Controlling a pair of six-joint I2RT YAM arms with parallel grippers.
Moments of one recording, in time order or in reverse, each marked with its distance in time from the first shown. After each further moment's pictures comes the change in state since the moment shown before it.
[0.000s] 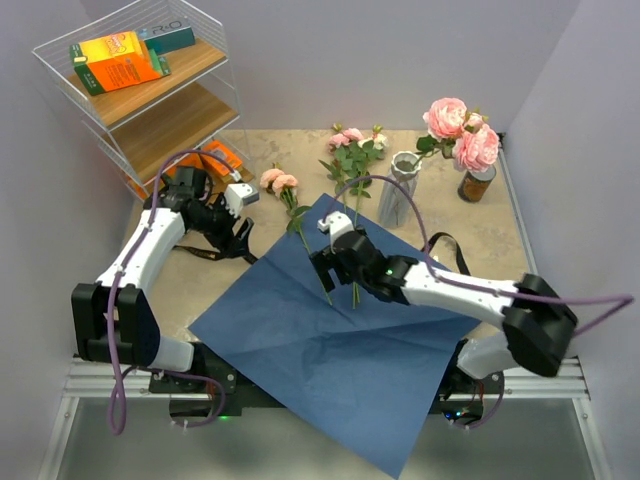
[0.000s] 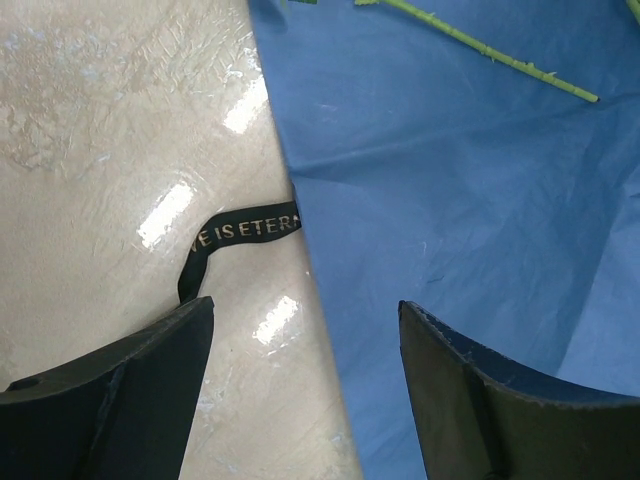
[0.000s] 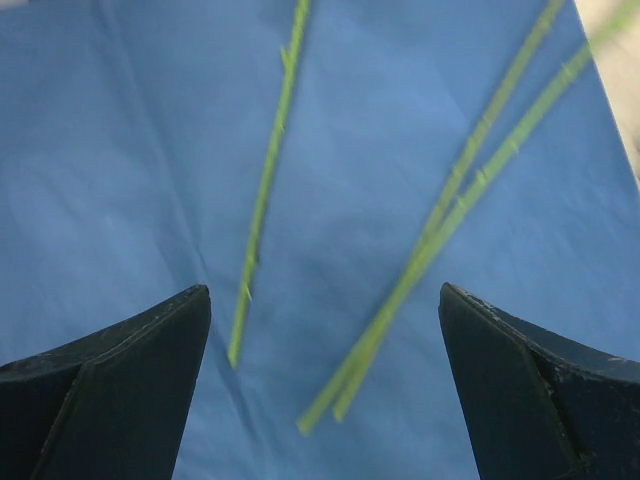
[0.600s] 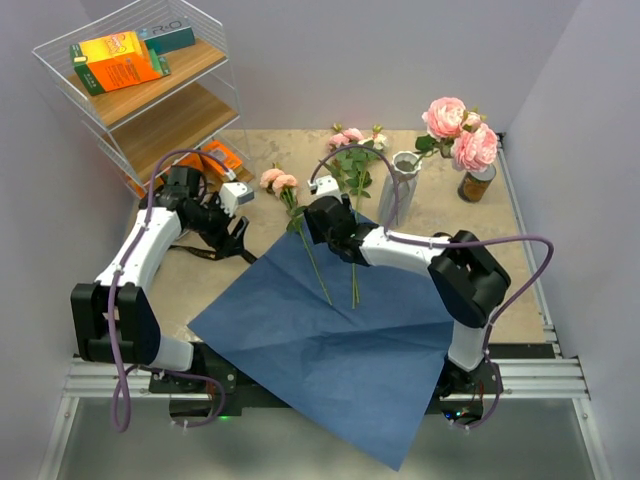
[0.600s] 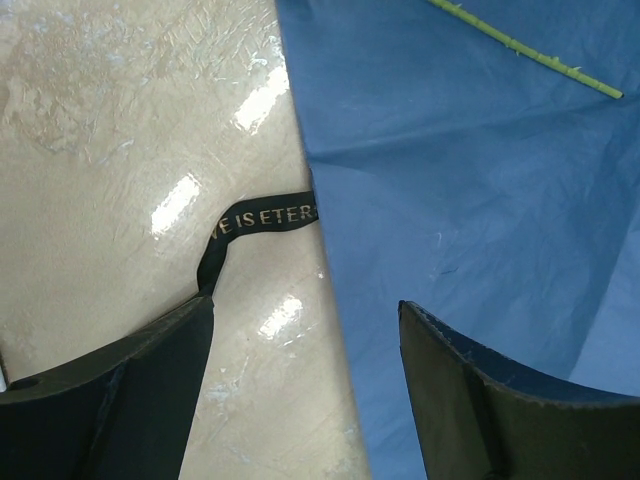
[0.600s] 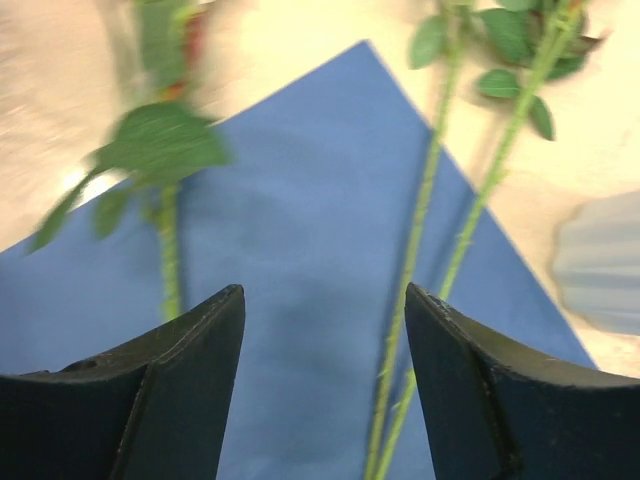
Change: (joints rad) left arm 0.037 0.006 0.004 -0.002 -0.004 0.026; right arm -0.115 0.495 0.376 0.162 0.198 0.009
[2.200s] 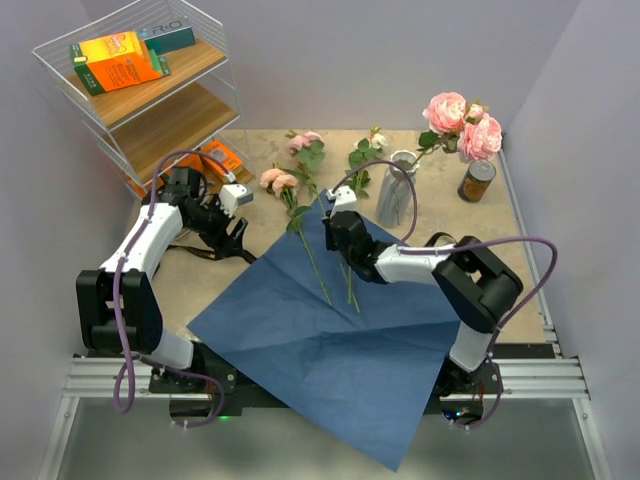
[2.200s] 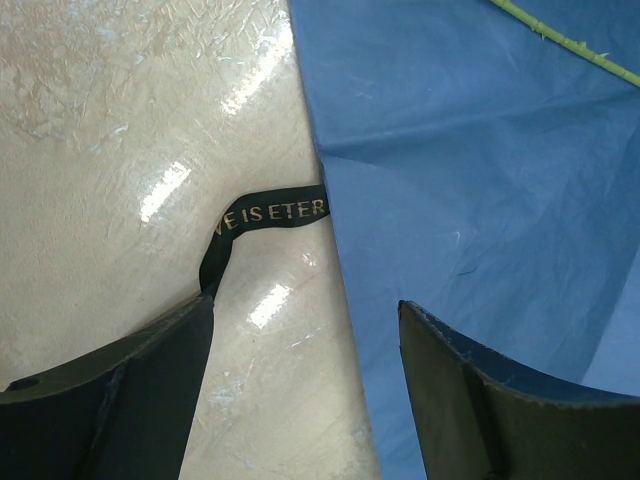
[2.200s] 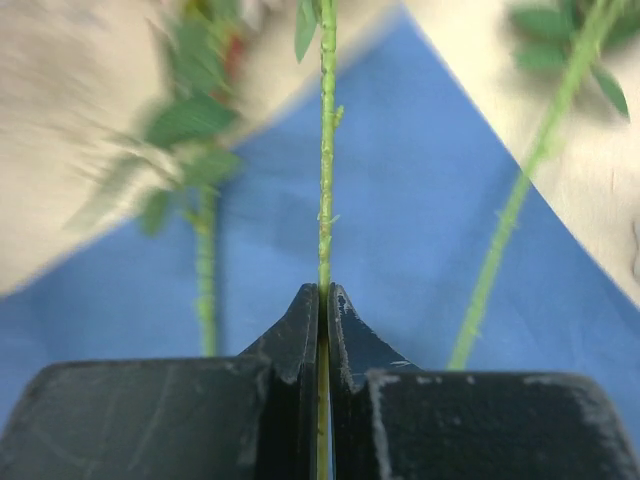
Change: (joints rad) left arm 0.024 0.067 0.000 0.007 0.004 0.026; right arm -0.048 -0.041 -0.264 0.391 -0.124 0.087
